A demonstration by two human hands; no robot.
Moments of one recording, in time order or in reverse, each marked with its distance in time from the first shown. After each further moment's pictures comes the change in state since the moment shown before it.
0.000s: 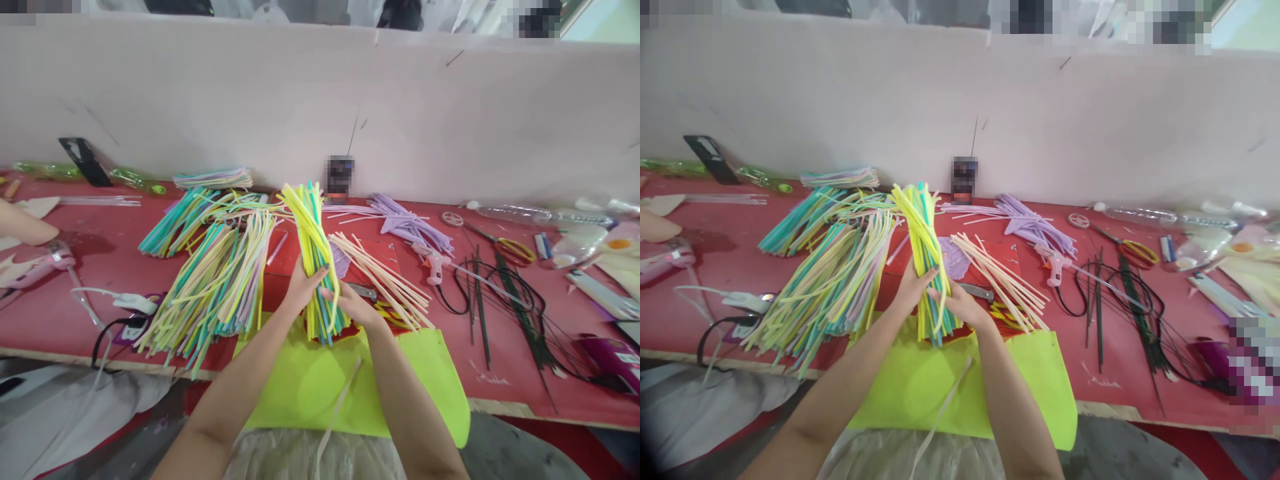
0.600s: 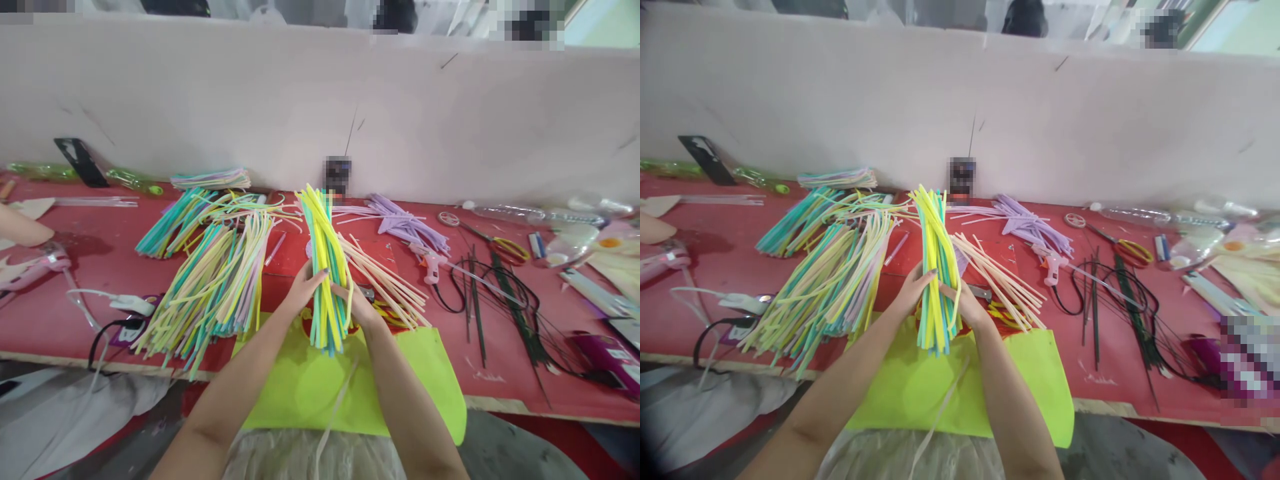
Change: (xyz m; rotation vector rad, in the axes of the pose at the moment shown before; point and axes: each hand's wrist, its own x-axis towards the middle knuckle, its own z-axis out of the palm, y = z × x) left_hand -0.004 -0.001 0.000 -0.052 -0.195 -0.136; right_hand -0.004 -0.001 0.001 0.359 0.129 0.152
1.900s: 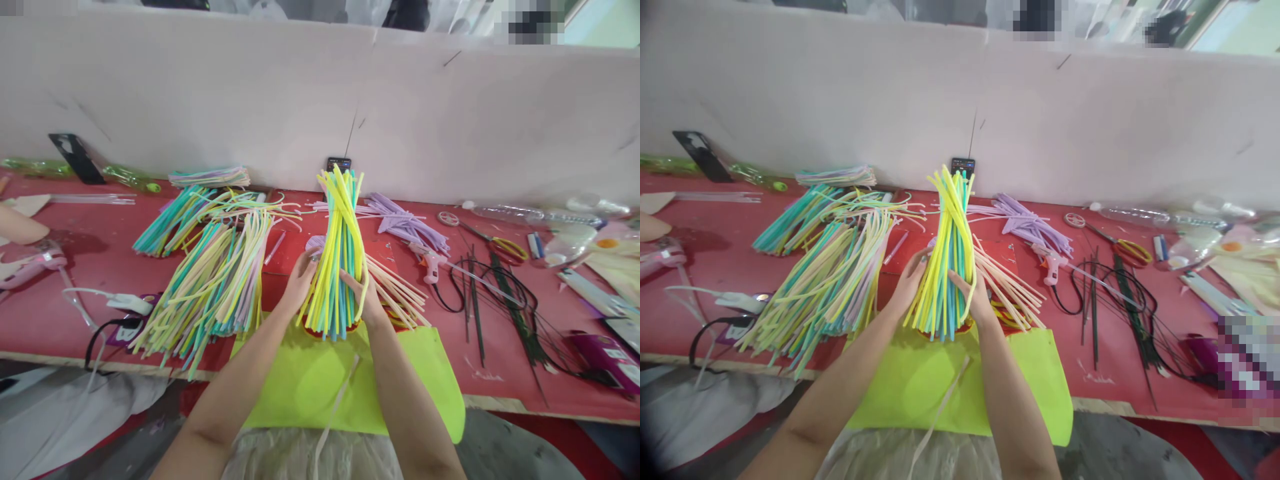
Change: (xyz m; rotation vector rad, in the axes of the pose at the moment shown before) left_hand -0.001 0.007 0.000 0.003 0.119 0.091; right_hand 0.001 -0.007 -0.003 -0.044 0.265 -0.230
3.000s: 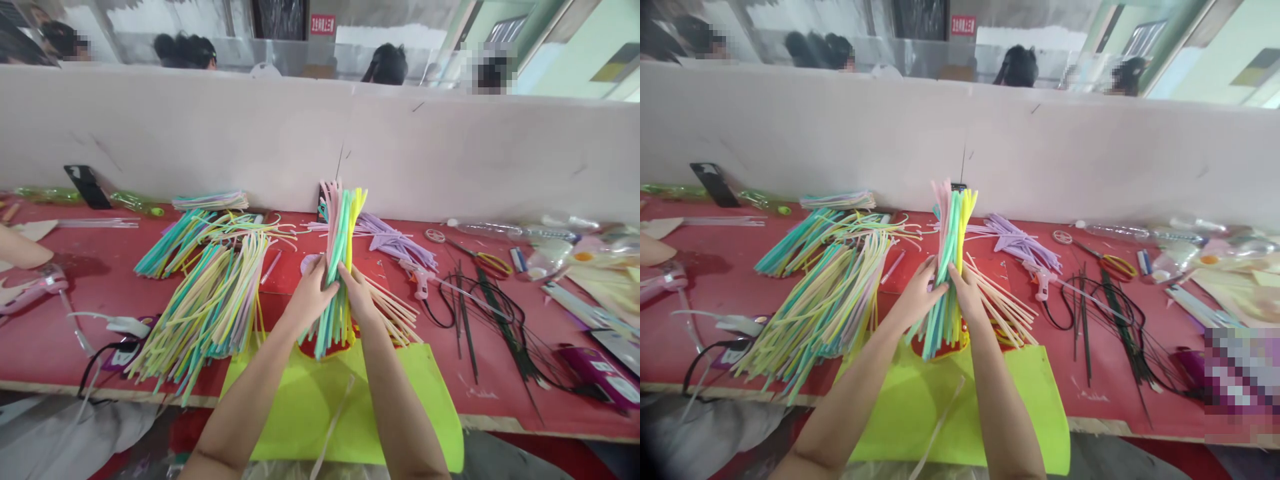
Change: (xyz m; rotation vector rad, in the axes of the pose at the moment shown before) left_hand 0.003 0.047 0.036 0.557 -0.141 0.233; right_hand 0.028 -0.029 0.011 -0.053 0.051 -0.054
